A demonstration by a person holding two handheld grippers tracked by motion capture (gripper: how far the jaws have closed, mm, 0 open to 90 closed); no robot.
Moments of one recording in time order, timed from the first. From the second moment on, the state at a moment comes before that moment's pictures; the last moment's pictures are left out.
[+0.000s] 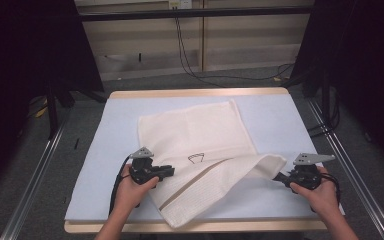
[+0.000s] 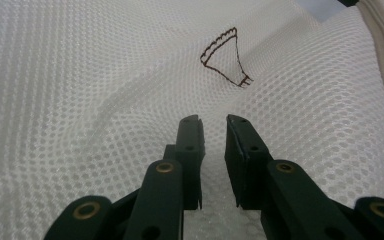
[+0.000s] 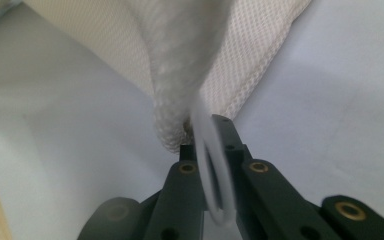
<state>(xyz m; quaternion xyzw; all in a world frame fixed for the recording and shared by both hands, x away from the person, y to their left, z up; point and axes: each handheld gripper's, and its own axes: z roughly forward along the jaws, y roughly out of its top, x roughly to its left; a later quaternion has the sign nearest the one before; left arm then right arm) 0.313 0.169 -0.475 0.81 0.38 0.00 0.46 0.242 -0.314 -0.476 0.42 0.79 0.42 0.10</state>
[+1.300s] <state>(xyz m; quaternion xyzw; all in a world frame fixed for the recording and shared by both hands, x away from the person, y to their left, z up) 0.309 0.215 -0.477 0.78 0.50 0.09 0.37 0.268 -0.307 -0.488 0.44 0.79 0.41 0.11</state>
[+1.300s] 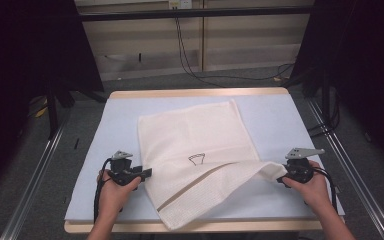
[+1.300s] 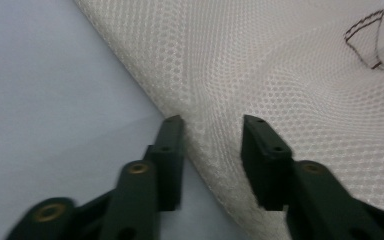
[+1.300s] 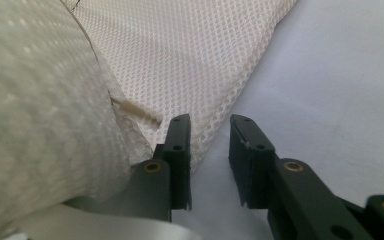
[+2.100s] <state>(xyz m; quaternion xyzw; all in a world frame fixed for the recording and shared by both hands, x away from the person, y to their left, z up) 0.332 0.227 -0.471 0.73 0.54 0.06 0.42 0.268 -0.305 -0.481 0.43 0.79 0.43 0.09</state>
